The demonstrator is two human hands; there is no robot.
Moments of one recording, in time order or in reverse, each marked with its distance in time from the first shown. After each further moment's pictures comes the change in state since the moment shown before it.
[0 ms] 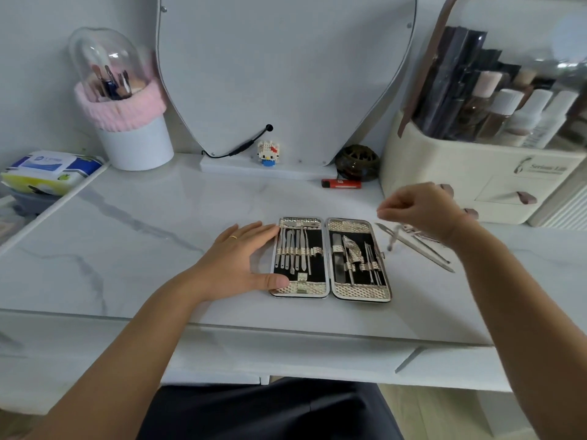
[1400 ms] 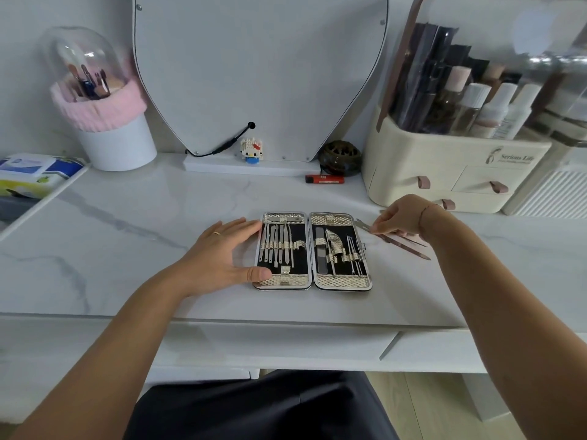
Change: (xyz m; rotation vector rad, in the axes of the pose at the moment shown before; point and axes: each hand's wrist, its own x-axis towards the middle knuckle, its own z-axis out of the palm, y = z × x) left_hand -0.002 0.005 -0.004 -0.049 0.010 0.018; right_hand 0.005 0.026 0.004 0.003 -0.206 0.437
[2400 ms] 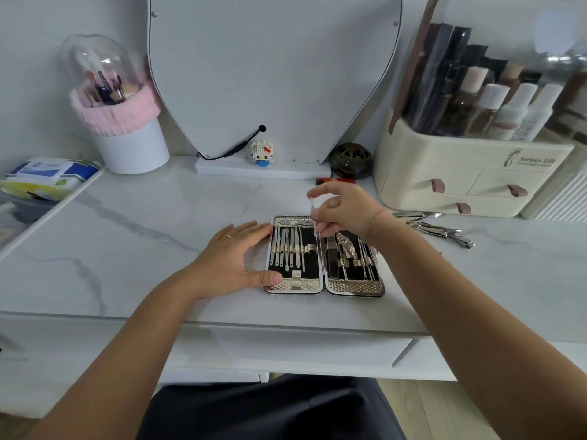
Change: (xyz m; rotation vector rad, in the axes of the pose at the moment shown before) left_hand 0.001 -0.003 0.002 0.028 0.000 -0.019; right_hand -0.012 -0.080 0.054 0.560 -0.176 -0.409
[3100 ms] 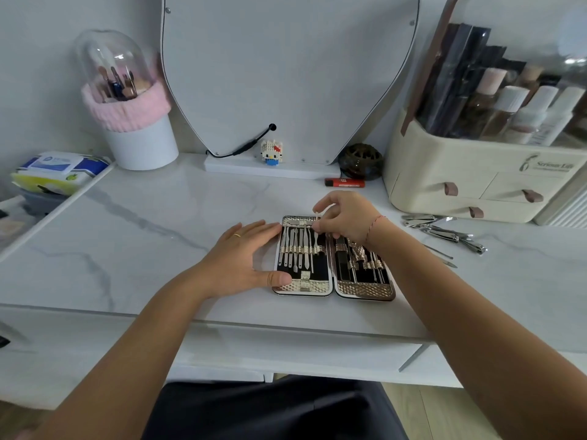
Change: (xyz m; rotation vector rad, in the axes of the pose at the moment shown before) left_hand 0.000 0.002 -0.001 0.004 -0.015 0.003; right_hand 0.014 0.013 0.012 -0.308 0.064 0.005
